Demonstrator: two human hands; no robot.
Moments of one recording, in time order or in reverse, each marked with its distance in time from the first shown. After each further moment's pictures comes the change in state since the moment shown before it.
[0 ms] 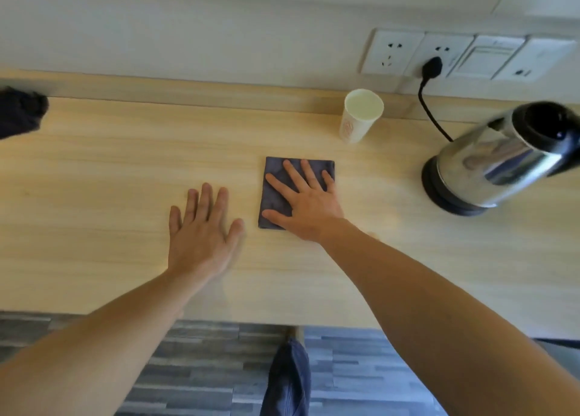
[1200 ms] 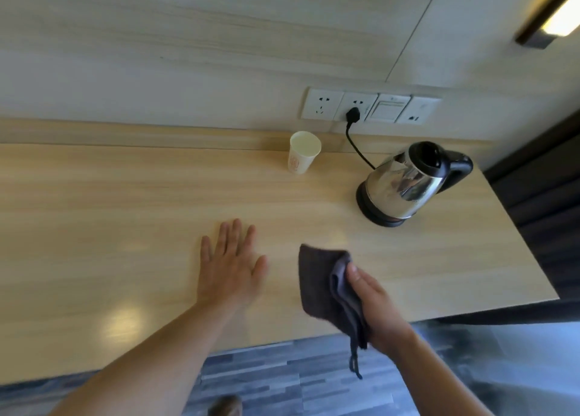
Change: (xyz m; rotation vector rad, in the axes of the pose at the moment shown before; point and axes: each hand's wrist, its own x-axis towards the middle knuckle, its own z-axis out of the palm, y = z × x) left_hand -0.021 0.091 0.003 -0.058 -0.084 0.278; right_hand -0.222 0.012 -0.039 1.798 0.235 0.523
